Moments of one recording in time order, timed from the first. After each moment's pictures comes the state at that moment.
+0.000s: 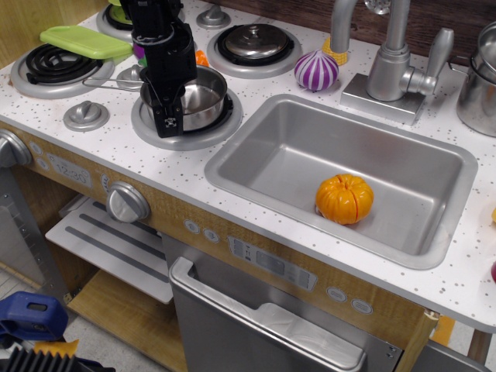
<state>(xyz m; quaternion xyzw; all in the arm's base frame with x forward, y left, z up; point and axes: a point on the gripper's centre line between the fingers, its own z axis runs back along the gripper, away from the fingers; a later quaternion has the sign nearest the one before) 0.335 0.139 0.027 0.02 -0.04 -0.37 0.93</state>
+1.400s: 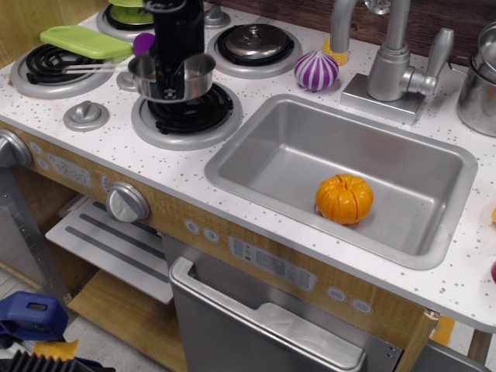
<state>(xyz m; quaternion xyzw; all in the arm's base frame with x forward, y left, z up) 0.354 0.133 0.059 0.08 -0.02 -0.44 0.90</state>
